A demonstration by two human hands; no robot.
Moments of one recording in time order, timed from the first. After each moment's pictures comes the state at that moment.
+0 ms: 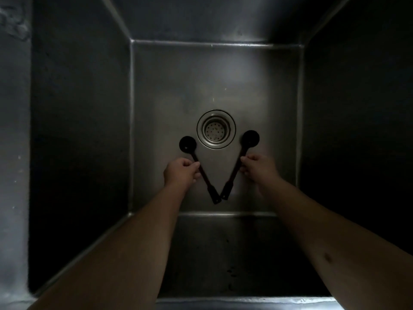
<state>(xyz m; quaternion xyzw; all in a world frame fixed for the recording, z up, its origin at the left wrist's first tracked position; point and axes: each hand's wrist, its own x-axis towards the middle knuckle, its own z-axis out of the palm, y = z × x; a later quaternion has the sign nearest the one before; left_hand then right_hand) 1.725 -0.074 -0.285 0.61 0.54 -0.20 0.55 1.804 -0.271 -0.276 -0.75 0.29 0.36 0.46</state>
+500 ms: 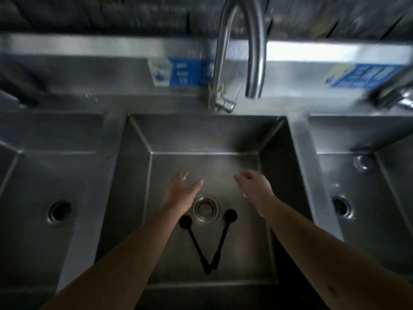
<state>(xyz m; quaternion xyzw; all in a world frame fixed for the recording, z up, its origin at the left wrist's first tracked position) 1.846 -0.045 -0.062 0.80 0.32 -0.10 0.49 1.922 -0.243 -0.051 -0.85 0.14 0.23 0.44</state>
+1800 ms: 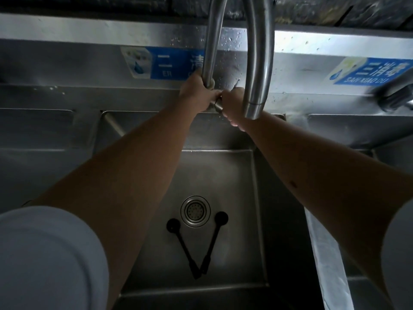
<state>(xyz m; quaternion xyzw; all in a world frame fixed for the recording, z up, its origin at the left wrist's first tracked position) 2.094 -0.033 0.000 0.82 0.19 0.01 0.54 2.119 -0.154 -0.002 -0.90 0.03 0.18 0.38</state>
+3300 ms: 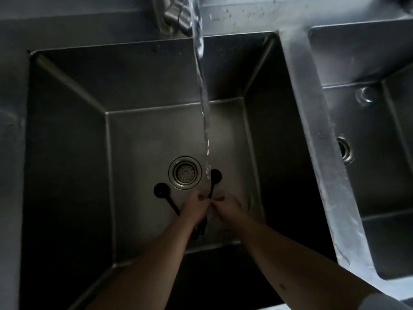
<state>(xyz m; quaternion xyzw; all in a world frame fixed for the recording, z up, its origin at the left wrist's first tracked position) 1.783 -0.158 -0.227 0.74 0.31 -0.35 0.48 1.799 -0.270 -0.236 -0.77 0.26 0.44 0.39</state>
